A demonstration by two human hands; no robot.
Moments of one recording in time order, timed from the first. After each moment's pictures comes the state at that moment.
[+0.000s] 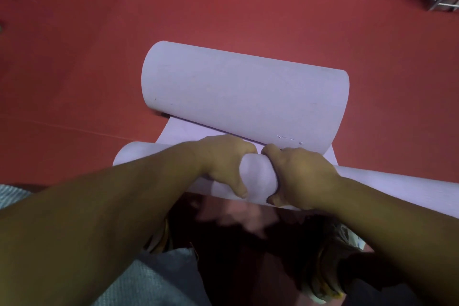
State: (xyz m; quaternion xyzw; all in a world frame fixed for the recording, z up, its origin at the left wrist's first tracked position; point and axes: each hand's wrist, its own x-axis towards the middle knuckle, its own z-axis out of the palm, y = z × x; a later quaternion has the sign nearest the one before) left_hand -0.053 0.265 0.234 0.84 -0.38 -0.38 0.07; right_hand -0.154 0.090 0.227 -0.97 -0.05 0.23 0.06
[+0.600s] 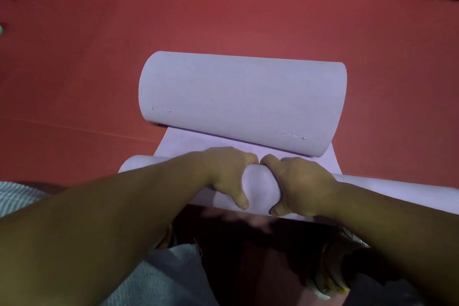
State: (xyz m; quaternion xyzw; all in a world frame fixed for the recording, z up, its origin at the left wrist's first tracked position) left_hand -0.067 0.263 0.204 0.82 -0.39 -0.42 0.02; right_hand -0.165 0.089 0.205 -0.95 -0.07 0.29 0.09
